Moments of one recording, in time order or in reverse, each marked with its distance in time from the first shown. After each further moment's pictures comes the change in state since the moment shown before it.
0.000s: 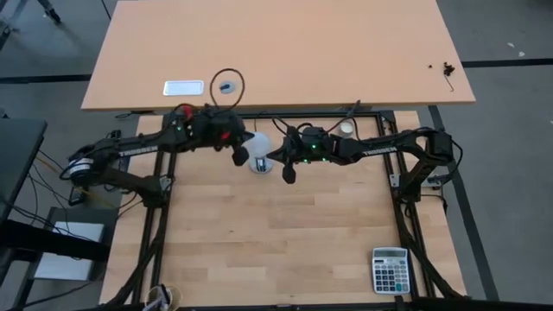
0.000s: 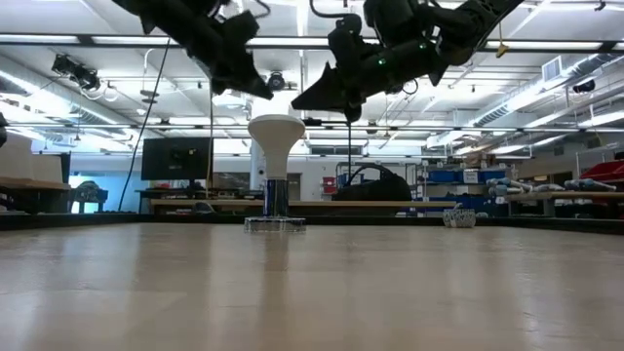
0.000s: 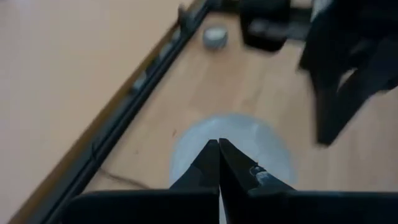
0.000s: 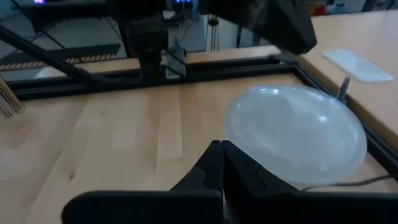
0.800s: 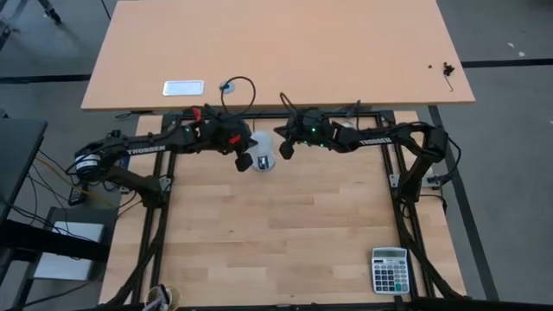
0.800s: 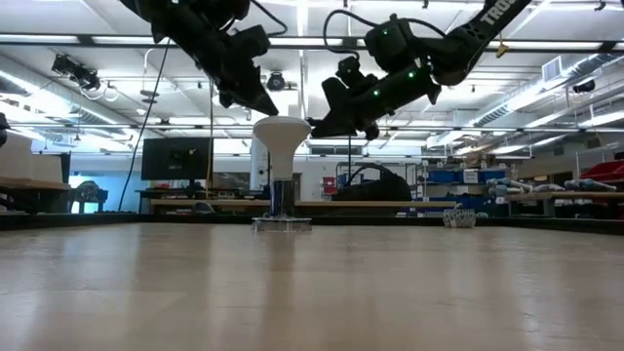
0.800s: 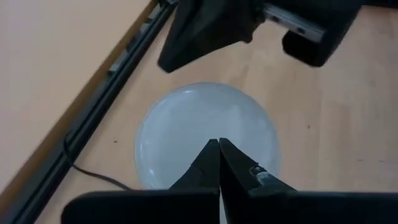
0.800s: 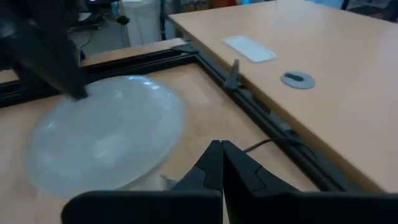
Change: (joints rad) left arm -0.018 0.096 0.017 -0.045 0.029 0.013; right arm -0.158 0.048 -0.001 0.027 0.161 0.029
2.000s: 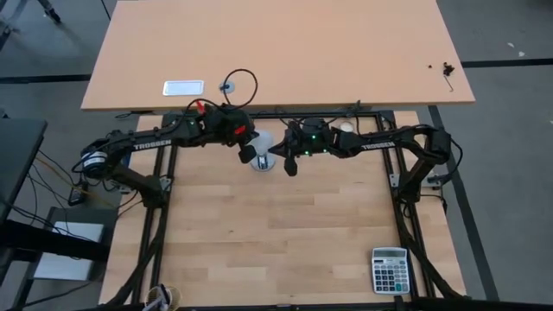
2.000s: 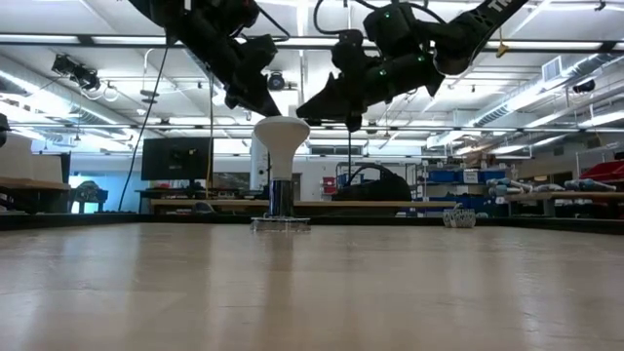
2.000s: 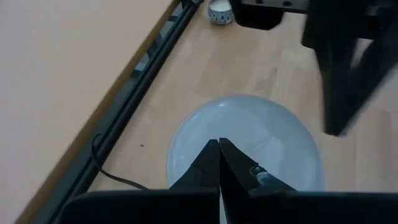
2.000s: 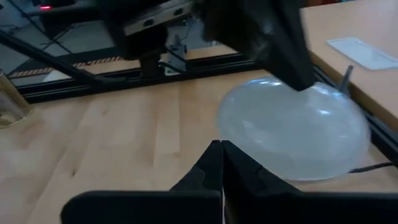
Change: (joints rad) left arm 0.049 0.060 0.071 -0.012 -0.021 0.051; right arm 0.070 -0.032 0.000 -0.027 -0.281 -0.008
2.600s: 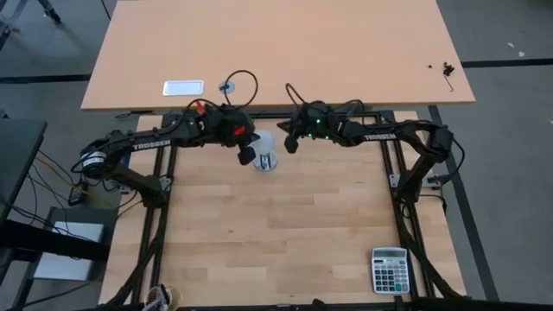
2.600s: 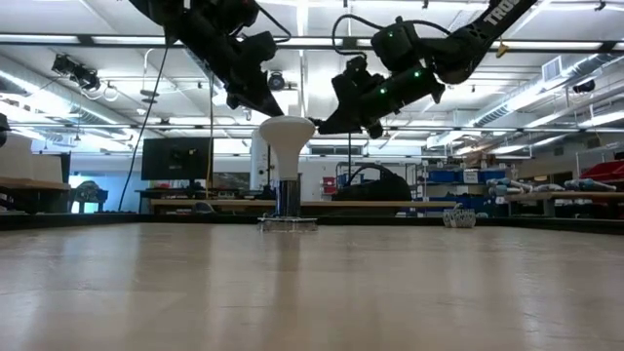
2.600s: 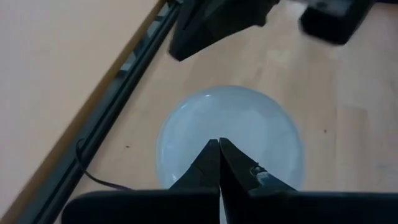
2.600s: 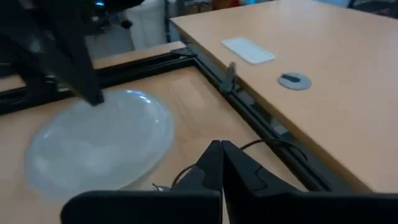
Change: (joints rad) left arm -0.007 -0.002 0.000 -0.011 0.048 -0.008; right arm -0.137 -0.006 0.000 -0.005 0.177 0.007
